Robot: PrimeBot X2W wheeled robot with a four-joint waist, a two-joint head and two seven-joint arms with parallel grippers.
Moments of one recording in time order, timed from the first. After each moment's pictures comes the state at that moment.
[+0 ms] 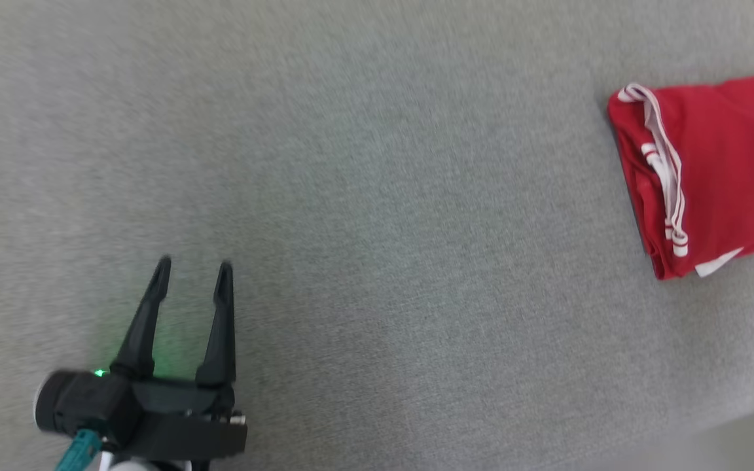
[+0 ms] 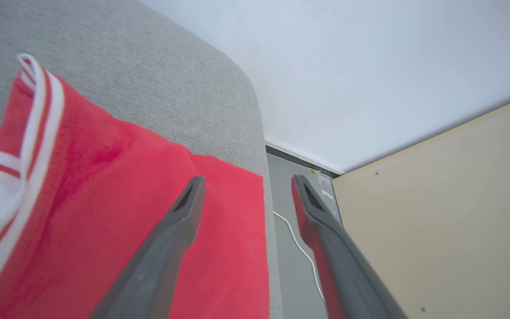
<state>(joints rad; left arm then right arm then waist) -0.17 0.10 -0.11 -0.02 -0.22 -0.13 -0.26 -0.74 -0.59 0.14 0.65 0.00 0.13 0.00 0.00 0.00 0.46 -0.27</state>
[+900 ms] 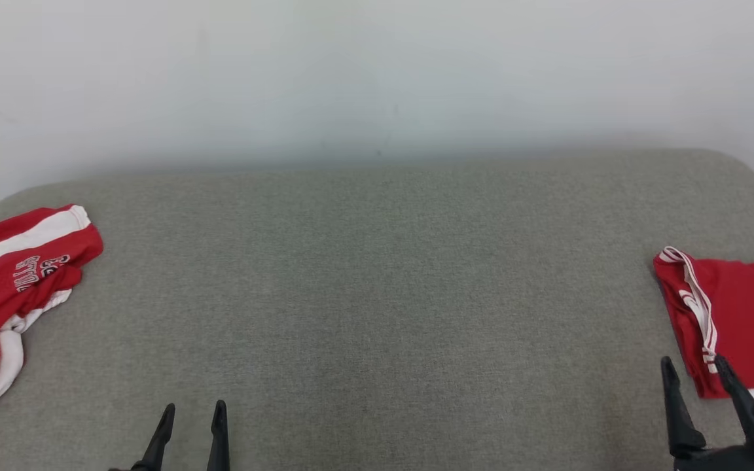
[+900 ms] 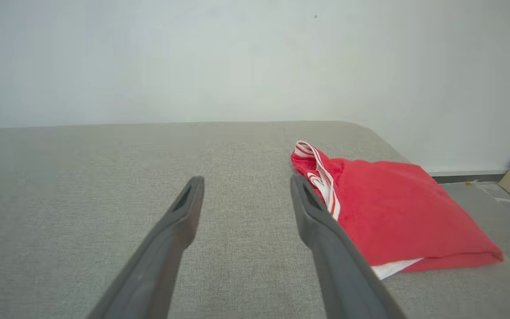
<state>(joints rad) 0.04 0.06 -0.02 0.24 -0.21 -0.13 -0.26 0.04 -0.19 -0.09 0.09 0.16 0.13 -0.05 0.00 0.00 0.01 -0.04</state>
